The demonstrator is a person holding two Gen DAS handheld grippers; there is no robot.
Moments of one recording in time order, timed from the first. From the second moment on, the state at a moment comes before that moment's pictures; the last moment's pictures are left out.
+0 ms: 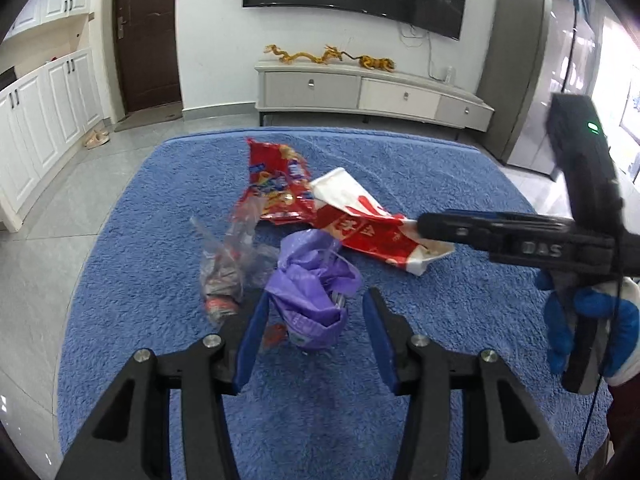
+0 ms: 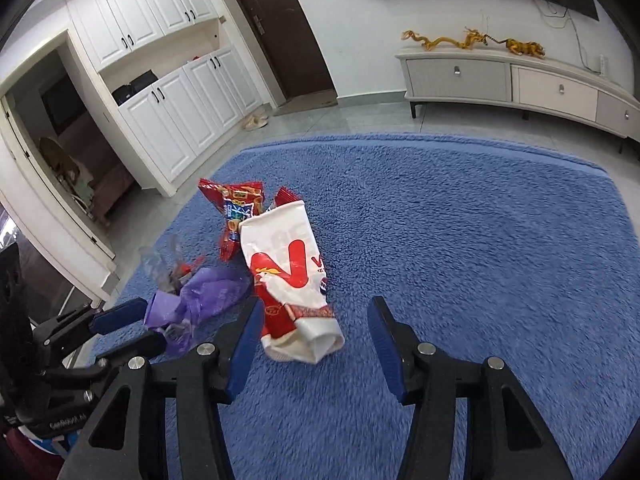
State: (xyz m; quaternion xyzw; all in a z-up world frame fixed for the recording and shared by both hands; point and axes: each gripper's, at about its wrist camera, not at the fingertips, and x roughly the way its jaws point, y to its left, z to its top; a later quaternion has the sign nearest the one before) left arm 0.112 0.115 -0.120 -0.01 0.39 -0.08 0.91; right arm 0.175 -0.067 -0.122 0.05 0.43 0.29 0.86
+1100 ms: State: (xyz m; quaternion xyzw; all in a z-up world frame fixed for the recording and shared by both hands) left arm 0.138 0.073 -0.140 -0.03 0.44 -0.07 0.90; right arm 0.115 -0.152 -0.118 0.12 0.40 0.28 0.86
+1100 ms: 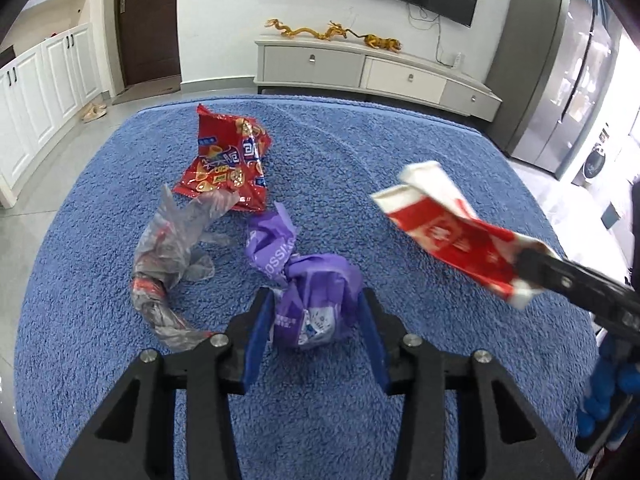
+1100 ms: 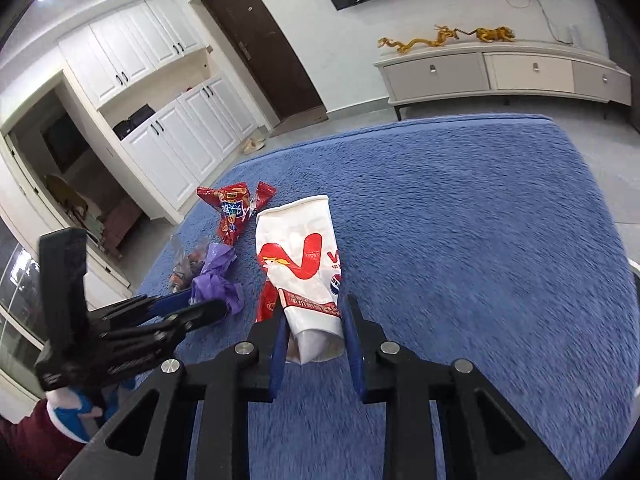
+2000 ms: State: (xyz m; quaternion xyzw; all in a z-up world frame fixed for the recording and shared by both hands) left arm 0.110 -0.051 -0.067 -0.04 0.41 -0.19 0.89; right arm 0.054 -0.299 -0.092 0.25 0.32 0.15 0.90
